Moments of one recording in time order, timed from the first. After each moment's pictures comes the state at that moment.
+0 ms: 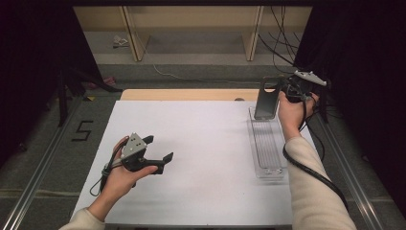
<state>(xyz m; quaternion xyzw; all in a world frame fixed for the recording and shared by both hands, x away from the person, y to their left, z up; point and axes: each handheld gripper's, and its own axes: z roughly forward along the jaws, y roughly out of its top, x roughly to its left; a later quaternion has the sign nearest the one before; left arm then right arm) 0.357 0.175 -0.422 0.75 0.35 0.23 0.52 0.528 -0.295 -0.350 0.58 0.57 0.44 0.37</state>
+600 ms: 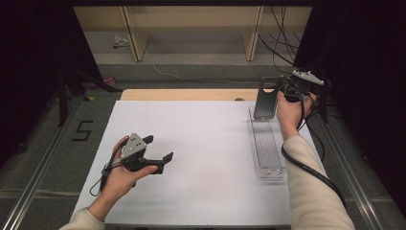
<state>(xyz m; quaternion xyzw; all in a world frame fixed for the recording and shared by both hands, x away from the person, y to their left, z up) 0.357 0.175 -0.421 0.75 0.35 0.23 0.51 0.534 -0.293 -0.354 0.59 0.57 0.44 0.37</state>
